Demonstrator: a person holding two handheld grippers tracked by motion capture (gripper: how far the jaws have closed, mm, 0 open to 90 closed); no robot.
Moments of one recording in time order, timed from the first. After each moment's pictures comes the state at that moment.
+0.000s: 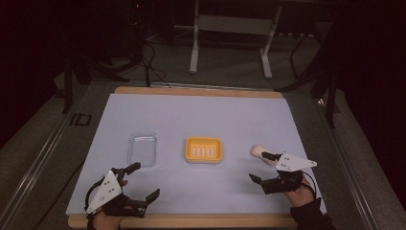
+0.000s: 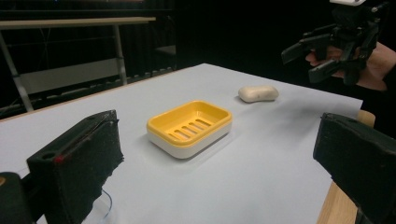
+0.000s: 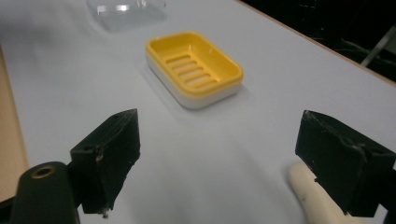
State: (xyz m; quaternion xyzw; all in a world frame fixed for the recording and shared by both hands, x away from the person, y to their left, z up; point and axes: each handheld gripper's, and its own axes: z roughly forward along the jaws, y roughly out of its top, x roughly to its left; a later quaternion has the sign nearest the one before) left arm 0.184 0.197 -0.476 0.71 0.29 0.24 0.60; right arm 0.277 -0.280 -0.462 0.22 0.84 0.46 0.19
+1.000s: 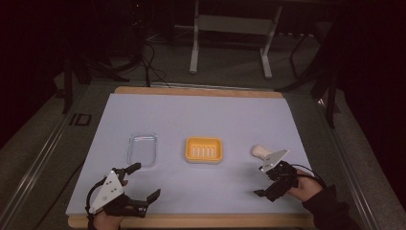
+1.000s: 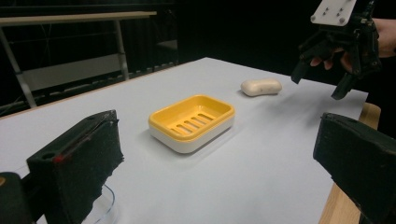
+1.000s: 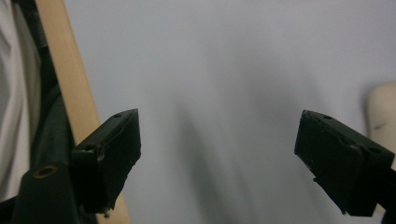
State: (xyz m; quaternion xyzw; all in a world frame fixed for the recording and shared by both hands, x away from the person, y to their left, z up) left arm 0.185 0.195 -0.477 0.71 0.29 0.24 0.59; right arm 0.295 -0.265 -0.462 0.16 0.96 0.23 0.04
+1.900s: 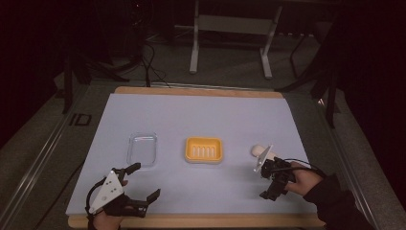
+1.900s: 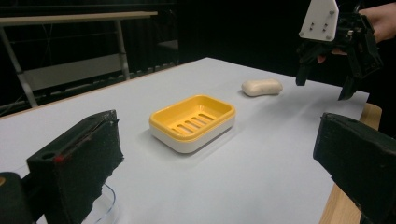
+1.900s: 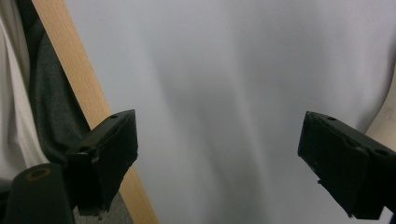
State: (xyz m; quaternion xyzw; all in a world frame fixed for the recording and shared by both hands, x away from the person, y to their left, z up) left arm 0.184 0.195 -0.477 0.71 0.29 0.24 0.59; right arm 0.306 -0.249 -0.457 0.16 0.98 0.07 0.00
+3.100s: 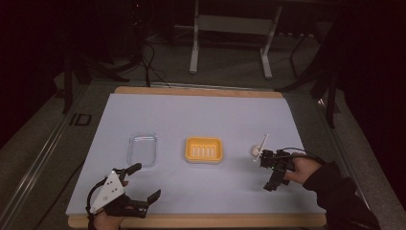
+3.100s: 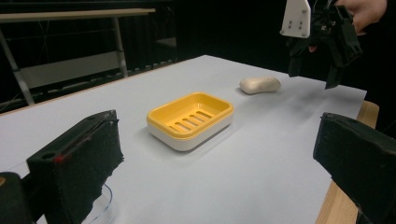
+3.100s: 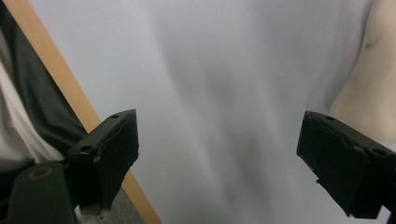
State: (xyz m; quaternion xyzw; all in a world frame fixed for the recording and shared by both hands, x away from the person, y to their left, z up) left arm 0.185 0.195 -0.478 0.72 0.29 0.24 0.59; right arm 0.336 -0.248 -0.449 0.19 0.98 0.01 -0.03
